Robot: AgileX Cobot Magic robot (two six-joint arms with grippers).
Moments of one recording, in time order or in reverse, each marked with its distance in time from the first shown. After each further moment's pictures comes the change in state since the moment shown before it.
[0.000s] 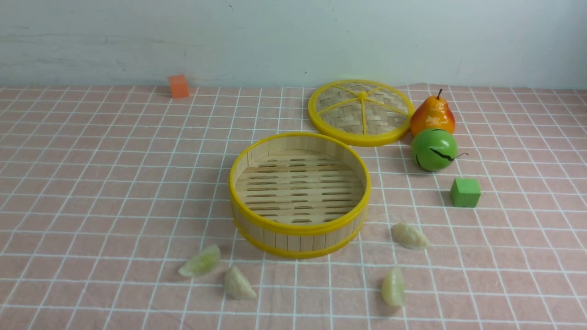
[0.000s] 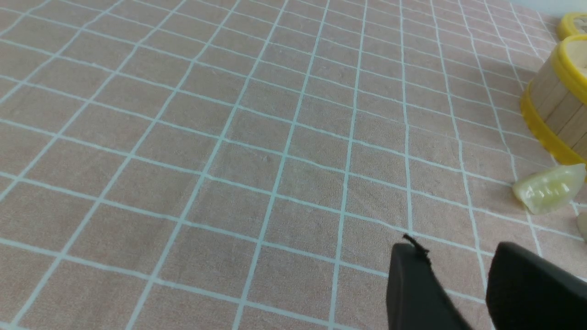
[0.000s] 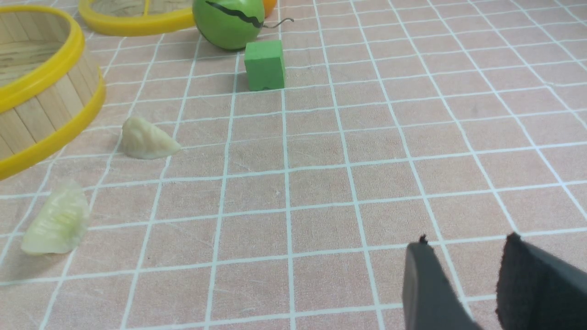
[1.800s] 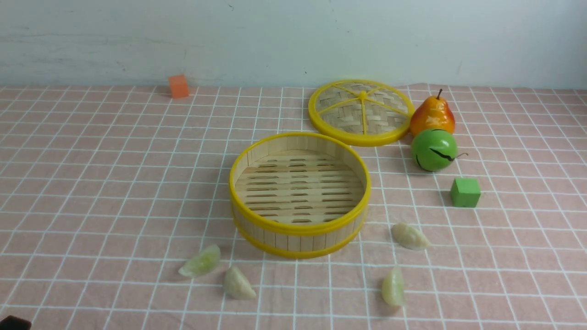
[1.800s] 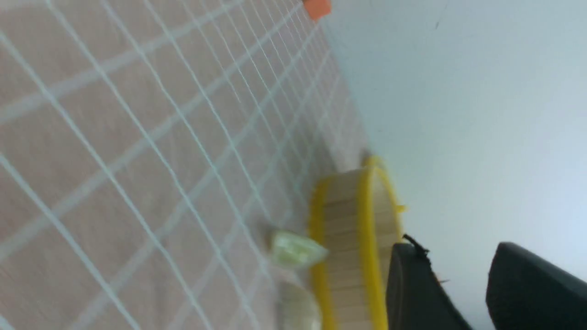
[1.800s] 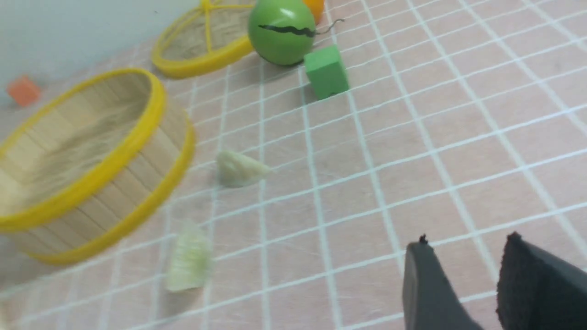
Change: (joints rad) right arm 0.000 0.000 0.003 0.377 -0.011 0.000; left arm 0.000 0.000 0.000 -0.572 -0.135 -0.503
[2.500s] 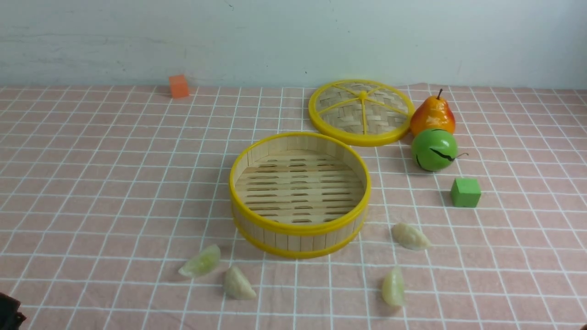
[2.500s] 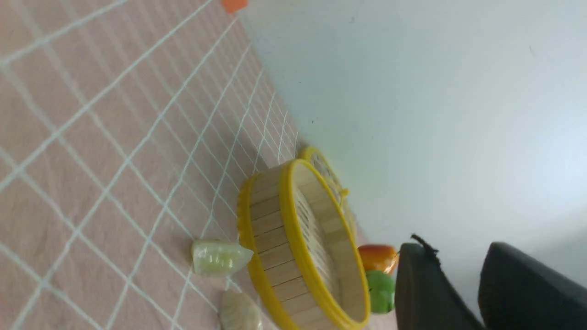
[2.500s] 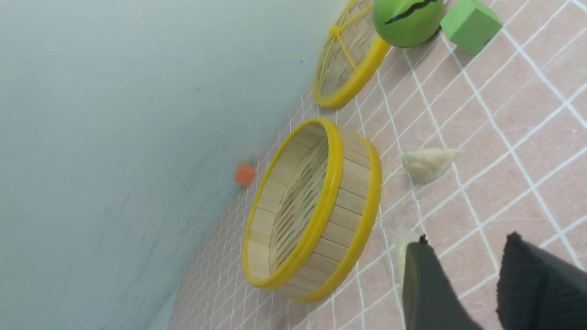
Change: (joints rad) right arm 0.000 0.000 0.000 0.607 -0.003 -0.052; left arm 0.000 0.008 -0.179 -0.058 0.122 0.365
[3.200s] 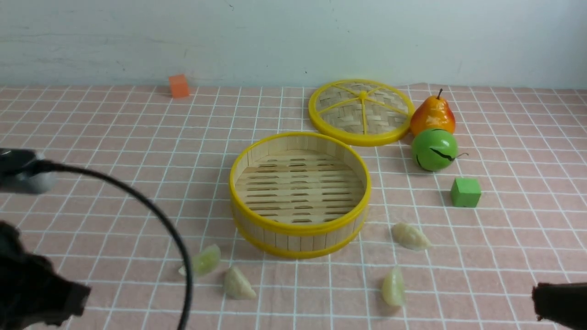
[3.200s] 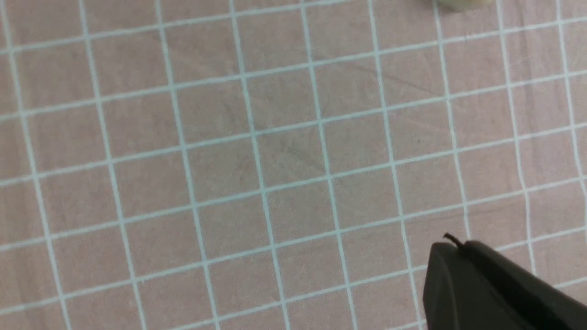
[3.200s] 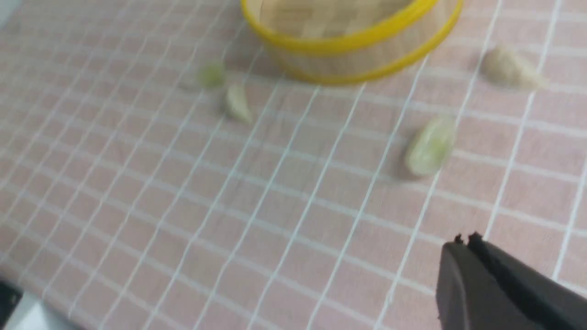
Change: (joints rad) right arm 0.038 0.795 -0.665 -0.184 0.619 -0.668; left arm -0.357 1.039 -0.798 0.519 0.782 0.349
